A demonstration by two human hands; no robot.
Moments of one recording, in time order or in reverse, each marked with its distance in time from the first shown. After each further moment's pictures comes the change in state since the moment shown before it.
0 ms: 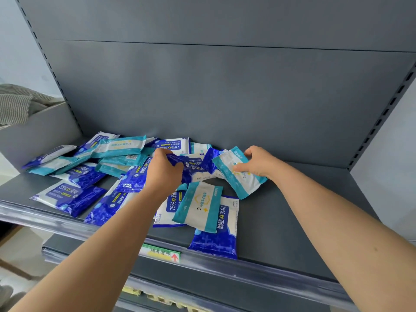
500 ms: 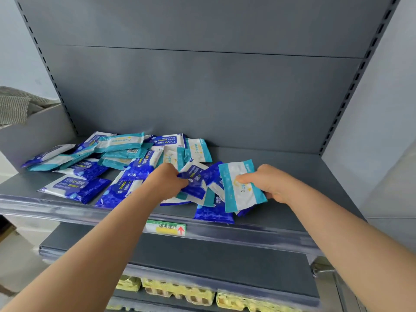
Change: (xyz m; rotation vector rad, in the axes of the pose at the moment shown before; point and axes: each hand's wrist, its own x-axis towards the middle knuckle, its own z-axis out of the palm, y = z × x) left_hand -0.053 -0.009 -0.035 0.305 -0.412 0.024; right_hand -0.124 0.008 0.017 0.435 -0.047 0.242
